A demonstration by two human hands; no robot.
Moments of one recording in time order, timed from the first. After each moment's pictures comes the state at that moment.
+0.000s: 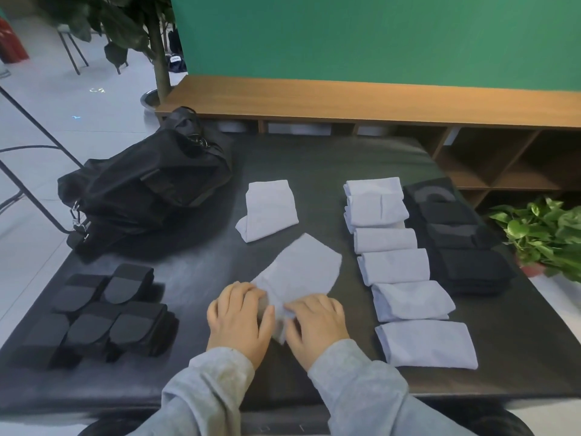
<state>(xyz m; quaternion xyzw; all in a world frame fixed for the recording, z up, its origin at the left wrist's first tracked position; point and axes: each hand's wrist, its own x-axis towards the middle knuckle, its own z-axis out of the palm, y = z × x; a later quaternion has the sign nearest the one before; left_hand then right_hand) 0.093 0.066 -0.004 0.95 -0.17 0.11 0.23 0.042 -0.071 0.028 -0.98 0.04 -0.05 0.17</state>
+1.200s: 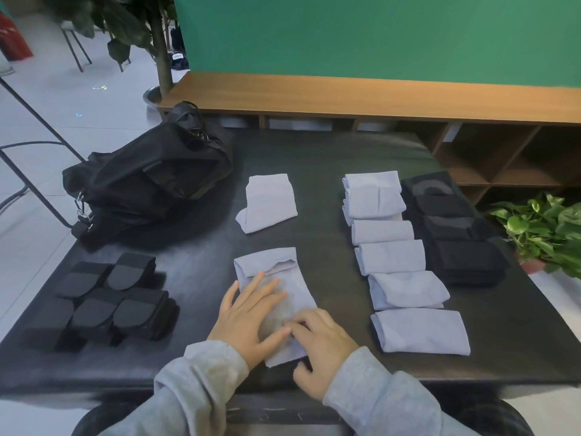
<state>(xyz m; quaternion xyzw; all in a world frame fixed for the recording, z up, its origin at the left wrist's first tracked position) 0.084 0.080 0.002 0.91 -0.35 0.03 0.20 -0.002 -0.084 0.038 -0.97 -0.09 0.07 0.23</state>
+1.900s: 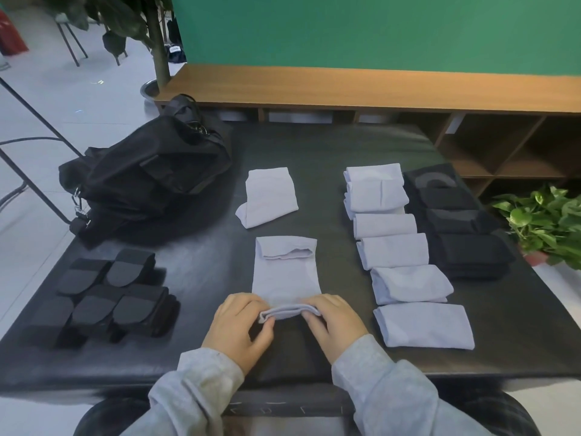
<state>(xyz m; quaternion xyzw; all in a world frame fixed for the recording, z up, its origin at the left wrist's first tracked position) 0.072 0.087 -0.002 0.89 -0.30 0.11 0.33 0.017 -0.101 0.018 -0.95 0.01 -0.04 0.32</state>
